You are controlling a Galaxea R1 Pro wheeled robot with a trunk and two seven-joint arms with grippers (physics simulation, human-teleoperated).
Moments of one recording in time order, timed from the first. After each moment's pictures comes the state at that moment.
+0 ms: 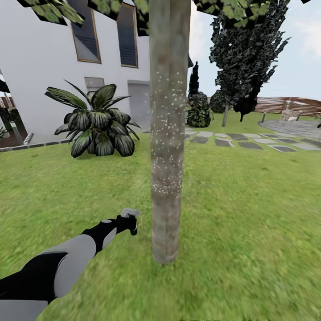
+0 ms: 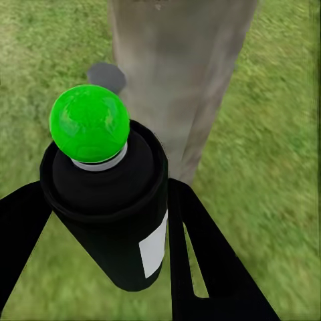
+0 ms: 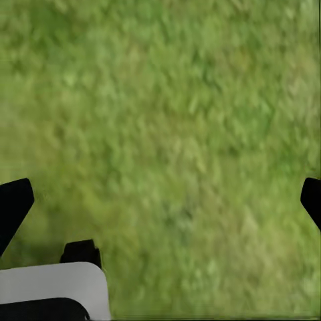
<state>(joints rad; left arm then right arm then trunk) -1.03 -0.05 0.09 -0.03 -0.22 0.00 -0.28 -0.28 -0.15 0.02 0.00 -0.07 -0.28 -0.06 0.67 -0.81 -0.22</state>
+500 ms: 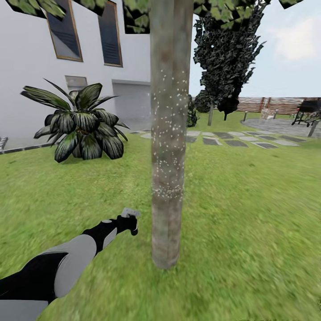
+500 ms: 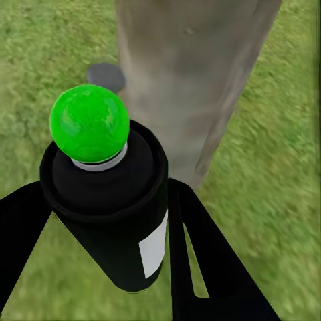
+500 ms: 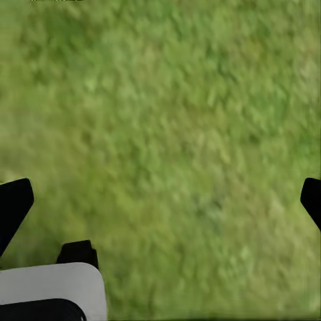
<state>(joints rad) -1.03 -0.06 0.09 -0.03 -0.21 -0.01 -0.29 -0.28 -0.15 0.02 0.00 -0.07 -0.28 -0.06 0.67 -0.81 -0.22</state>
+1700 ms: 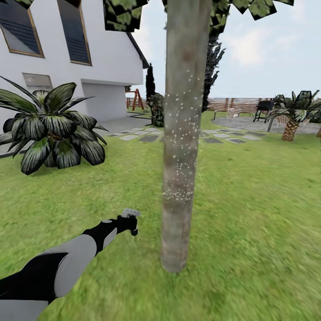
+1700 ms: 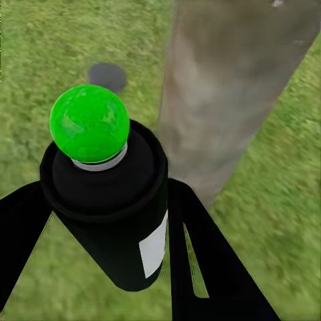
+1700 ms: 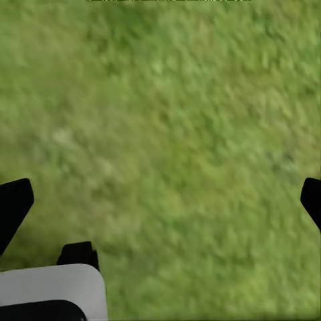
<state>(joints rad) -1.03 -0.06 0.09 -0.03 -0.21 0.00 -0.29 -0.28 -0.15 0.02 0.00 -0.07 -0.28 -0.06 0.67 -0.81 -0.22</state>
